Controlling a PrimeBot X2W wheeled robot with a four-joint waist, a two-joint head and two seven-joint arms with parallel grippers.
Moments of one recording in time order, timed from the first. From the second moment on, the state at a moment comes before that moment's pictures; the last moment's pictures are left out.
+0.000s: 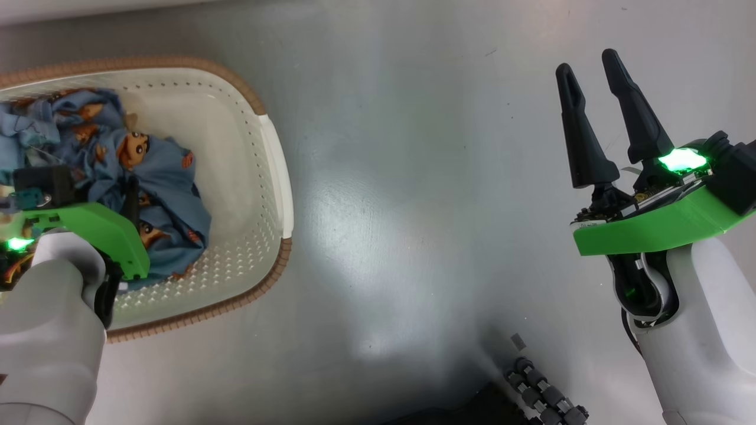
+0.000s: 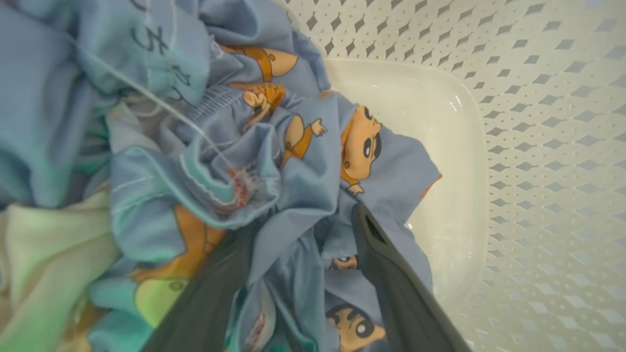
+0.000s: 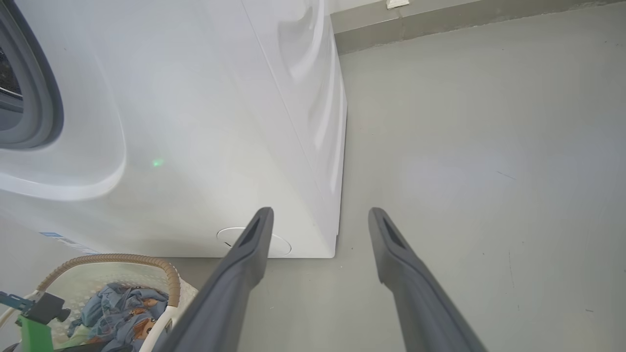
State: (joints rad) left arm -0.97 0.24 -0.46 1.27 -0.54 -0.13 -0.16; right arm -0.54 -0.22 0.19 0.07 0.56 0.13 -0.26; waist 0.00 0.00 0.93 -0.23
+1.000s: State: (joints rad) left arm -0.99 0.24 -0.50 1.29 -0.55 -0.12 -0.11; right arm -0.54 -0.22 0.19 0.07 0.56 0.13 -0.26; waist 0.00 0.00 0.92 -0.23
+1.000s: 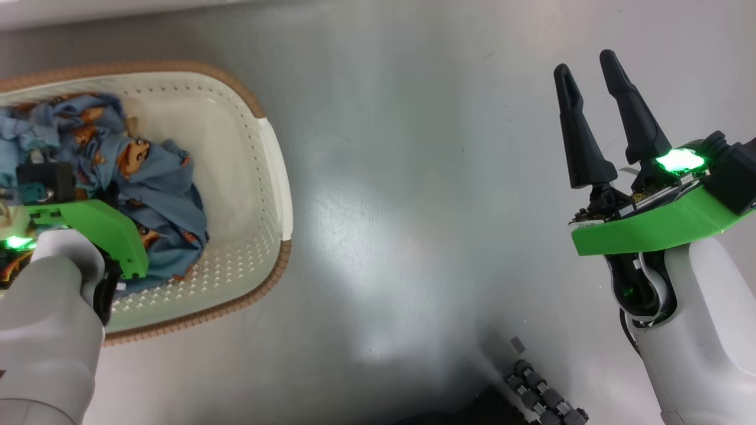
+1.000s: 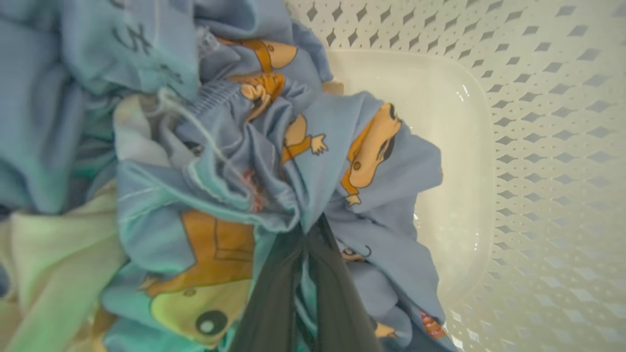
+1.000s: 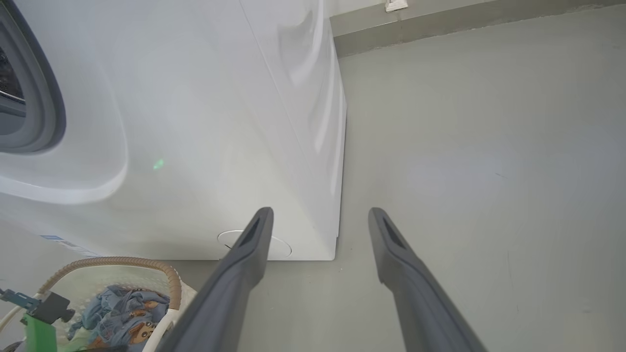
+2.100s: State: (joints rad) left arm -0.73 0.24 -0.56 1.07 -0.69 -0.13 -0.25; right arm -0.46 -0.25 0.22 0.14 0.57 0.13 -0.26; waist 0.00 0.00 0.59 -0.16
